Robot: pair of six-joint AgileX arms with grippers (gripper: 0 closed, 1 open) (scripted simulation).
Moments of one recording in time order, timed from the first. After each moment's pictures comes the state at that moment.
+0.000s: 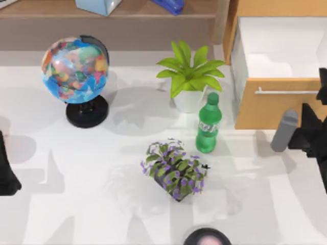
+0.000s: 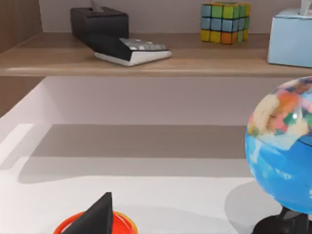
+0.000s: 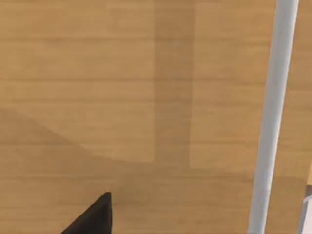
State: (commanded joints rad) left arm 0.00 0.00 0.00 0.00 0.00 0.00; right arm 0.31 1.99 0.31 1.68 0.34 -1.56
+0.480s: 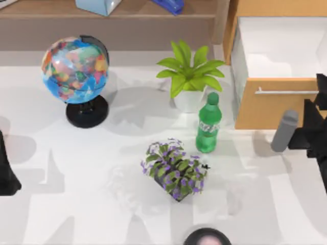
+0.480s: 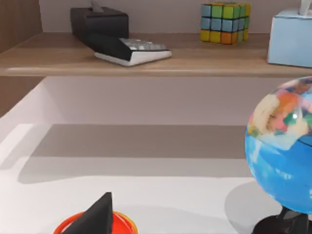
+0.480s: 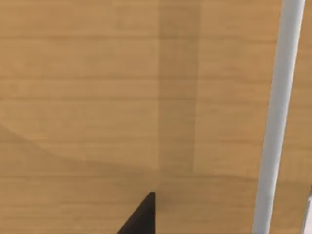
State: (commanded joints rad) left arm 0.00 0.00 0.00 0.00 0.00 0.00; right arm 0.31 1.99 0.31 1.68 0.34 -1.56
